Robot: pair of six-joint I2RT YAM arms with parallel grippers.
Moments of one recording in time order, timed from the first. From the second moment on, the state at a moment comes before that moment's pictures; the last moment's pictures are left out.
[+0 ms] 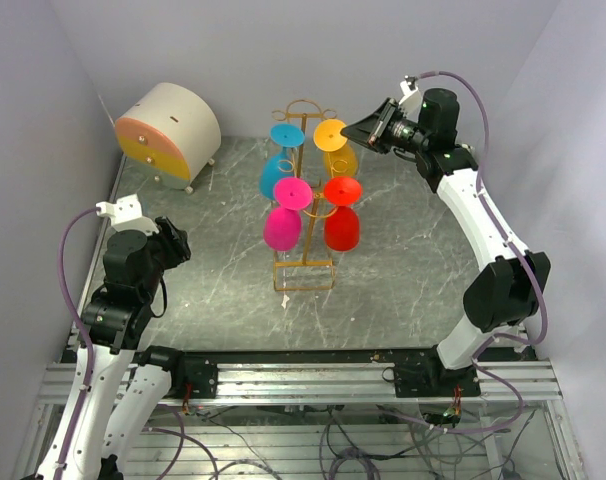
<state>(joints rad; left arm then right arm) -0.19 0.57 0.82 -0.57 -0.21 -0.37 0.22 1.68 1.64 -0.18 -0.61 0.81</state>
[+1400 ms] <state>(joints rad) -0.19 0.57 0.82 -0.57 -0.22 -0.37 0.22 1.37 1.35 -0.02 -0.30 0.91</state>
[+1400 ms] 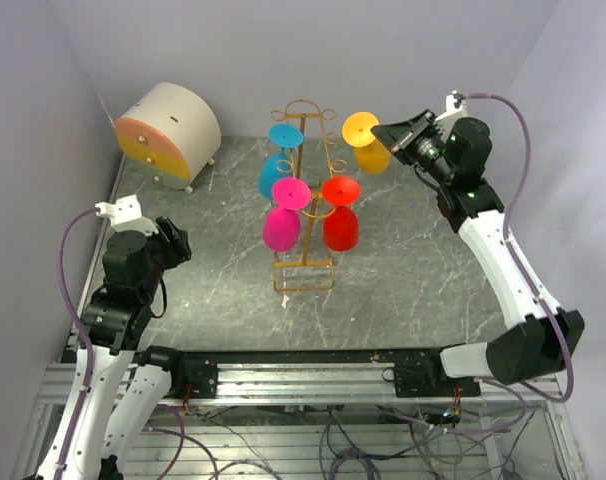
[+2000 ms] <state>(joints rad) -0.19 0.56 0.91 -0.54 0.15 -0.58 0.34 0.96 1.32 -0.19 -0.46 0.35</state>
